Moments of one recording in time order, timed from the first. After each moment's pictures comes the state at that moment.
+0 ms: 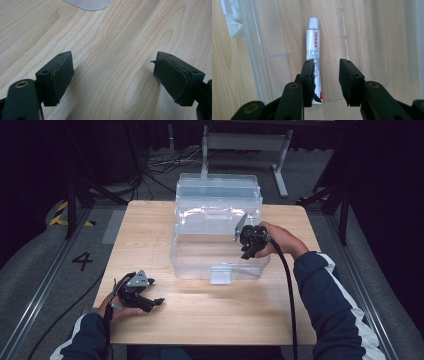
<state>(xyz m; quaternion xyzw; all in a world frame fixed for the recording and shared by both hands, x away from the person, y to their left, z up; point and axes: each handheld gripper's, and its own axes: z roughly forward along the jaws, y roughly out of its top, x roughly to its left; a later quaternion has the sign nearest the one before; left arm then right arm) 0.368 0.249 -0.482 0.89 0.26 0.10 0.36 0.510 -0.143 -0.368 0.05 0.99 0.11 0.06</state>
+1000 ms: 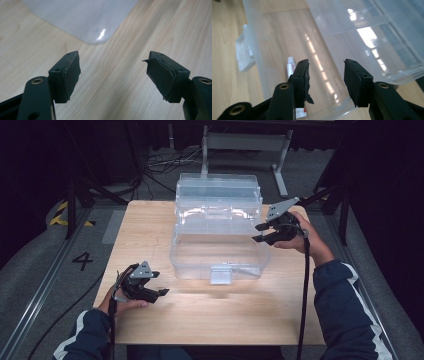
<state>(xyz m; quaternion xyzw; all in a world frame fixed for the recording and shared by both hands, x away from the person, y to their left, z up) 0.375 0.228 -0.438 0.88 0.26 0.12 0.37 0.493 -0.216 -0.314 0.13 0.92 0.34 0.16</state>
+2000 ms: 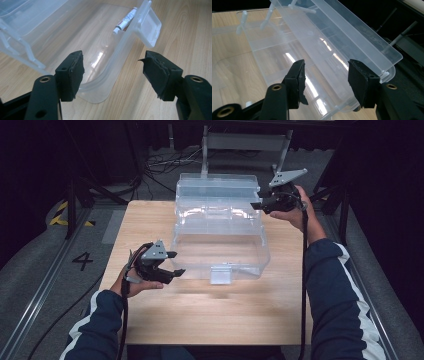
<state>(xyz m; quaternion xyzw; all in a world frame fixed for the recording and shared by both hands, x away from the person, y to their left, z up) 0.401 0.180 -0.382 0.88 0.20 0.14 0.41 0.553 -0.216 -0.276 0.20 0.86 0.41 0.23</state>
